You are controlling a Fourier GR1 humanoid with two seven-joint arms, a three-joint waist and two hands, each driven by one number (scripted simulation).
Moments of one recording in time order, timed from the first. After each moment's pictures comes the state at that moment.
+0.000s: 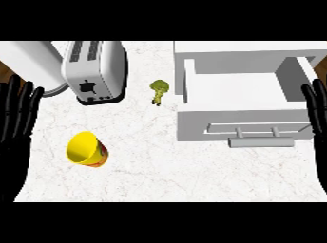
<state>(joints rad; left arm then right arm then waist) 0.00 0.09 0.00 -2.10 0.01 -0.03 0.00 -0.01 -0.11 0.00 -2.10 -0.01 0.00 0.00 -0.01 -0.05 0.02</state>
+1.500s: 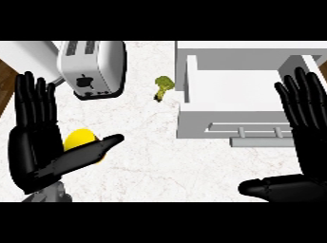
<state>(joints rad) -0.08 0.00 -0.13 -1.93 -0.09 0.49 0.04 -0.07 -0.07 0.02 -2.05 -0.10 0.07 0.10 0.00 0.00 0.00</state>
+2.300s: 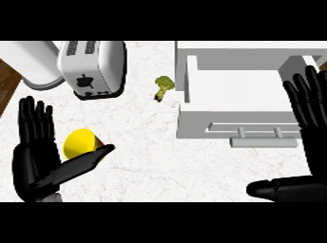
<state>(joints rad) 0.07 0.01 -0.10 -1.86 -0.01 0.49 -0.06 -0.07 -0.08 -0.02 -2.07 -0.12 0.09 0.11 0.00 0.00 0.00</state>
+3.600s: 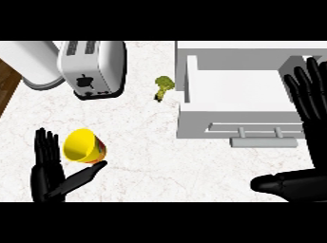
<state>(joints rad) 0.13 0.01 0.06 -1.40 0.20 0.33 -0.48 -0.13 -0.09 -0.05 -2.06 -0.15 0.10 0.17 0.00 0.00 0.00</state>
